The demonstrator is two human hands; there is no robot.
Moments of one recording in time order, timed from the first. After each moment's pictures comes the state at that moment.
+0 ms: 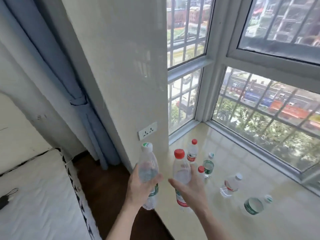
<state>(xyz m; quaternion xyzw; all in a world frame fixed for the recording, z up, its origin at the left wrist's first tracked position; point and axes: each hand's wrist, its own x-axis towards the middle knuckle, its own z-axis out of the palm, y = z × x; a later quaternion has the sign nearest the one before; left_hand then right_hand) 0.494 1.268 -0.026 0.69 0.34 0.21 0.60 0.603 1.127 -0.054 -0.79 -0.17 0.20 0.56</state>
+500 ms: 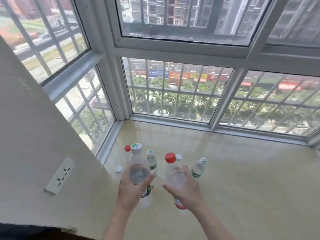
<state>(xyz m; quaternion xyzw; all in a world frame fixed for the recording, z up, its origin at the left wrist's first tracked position) 0.657 1.233 -0.056 0.76 0.11 -0.01 0.64 0.651 1.040 -0.070 -0.81 0.12 0.10 0.56</state>
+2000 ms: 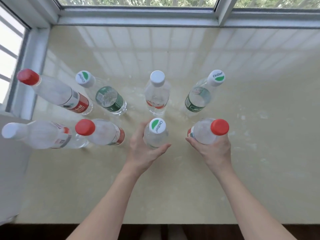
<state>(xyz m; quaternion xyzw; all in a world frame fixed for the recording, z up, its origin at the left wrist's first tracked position) 0.718 1.131 -0.369 0.82 0.02 -0.17 0.55 0.669 0.923 -0.381 -0.81 0.32 -0.05 0.48</state>
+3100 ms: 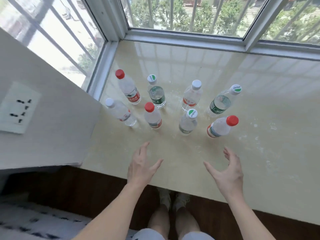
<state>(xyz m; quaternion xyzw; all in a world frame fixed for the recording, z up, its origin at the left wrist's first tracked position) 0.598 1.237 -0.307 0.94 0.11 -0.17 0.29 0.552 0.965 -0.310 -0.87 0.27 0.02 0.42</state>
